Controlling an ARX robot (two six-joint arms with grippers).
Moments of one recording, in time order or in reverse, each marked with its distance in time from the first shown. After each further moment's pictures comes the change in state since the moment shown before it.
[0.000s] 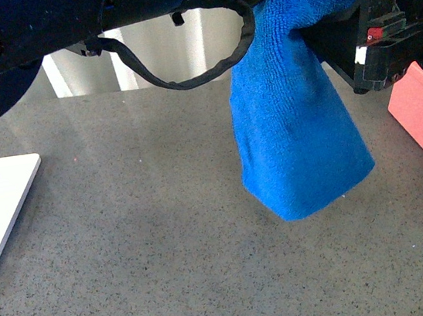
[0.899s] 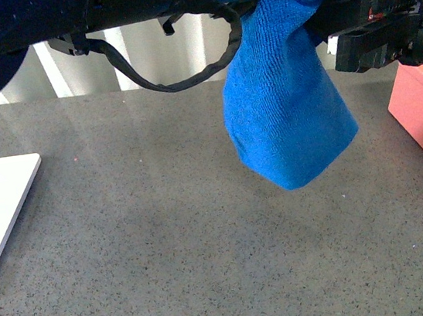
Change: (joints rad) left arm 0.048 -0.002 0.018 -0.098 -0.021 -0.007; right arm 0.033 -0.006 0.012 0.029 0.044 0.022
